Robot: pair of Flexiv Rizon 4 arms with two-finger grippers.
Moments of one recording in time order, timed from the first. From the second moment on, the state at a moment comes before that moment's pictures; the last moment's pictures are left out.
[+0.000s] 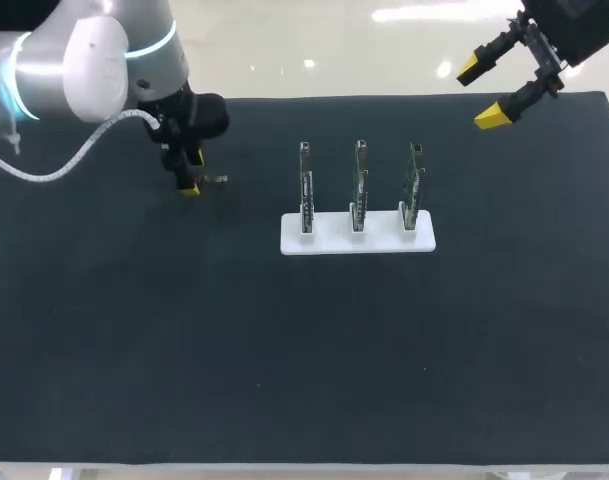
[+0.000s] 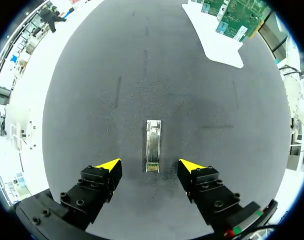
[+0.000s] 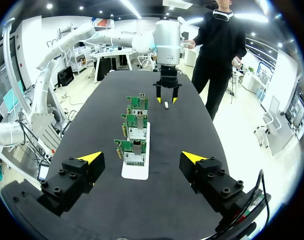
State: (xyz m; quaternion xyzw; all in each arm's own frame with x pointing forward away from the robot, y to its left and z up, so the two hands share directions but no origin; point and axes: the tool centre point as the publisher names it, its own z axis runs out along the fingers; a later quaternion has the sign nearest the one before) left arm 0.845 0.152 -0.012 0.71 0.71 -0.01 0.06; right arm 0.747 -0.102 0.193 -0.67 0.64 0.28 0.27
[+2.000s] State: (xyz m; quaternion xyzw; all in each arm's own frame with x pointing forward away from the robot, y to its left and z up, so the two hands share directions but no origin) left arm 0.779 0.133 0.132 0.68 0.58 -0.34 0.29; right arm 0.747 -0.102 0.193 -0.67 0.64 0.28 0.27
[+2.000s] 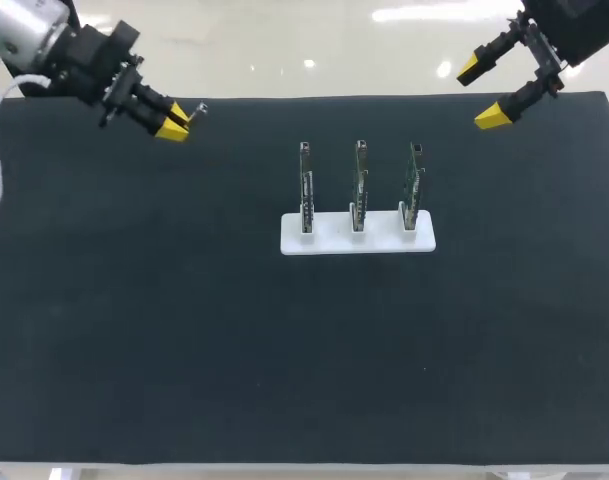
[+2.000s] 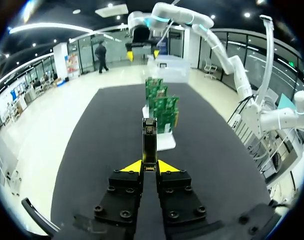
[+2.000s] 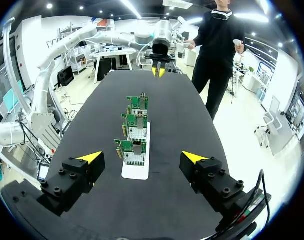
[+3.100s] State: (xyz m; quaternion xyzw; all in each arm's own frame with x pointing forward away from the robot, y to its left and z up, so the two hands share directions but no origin) left arm 0.754 0.090 0.155 0.59 0.54 -0.44 0.40; right arm 0.747 -0.102 0.193 -0.67 0.64 0.28 0.27
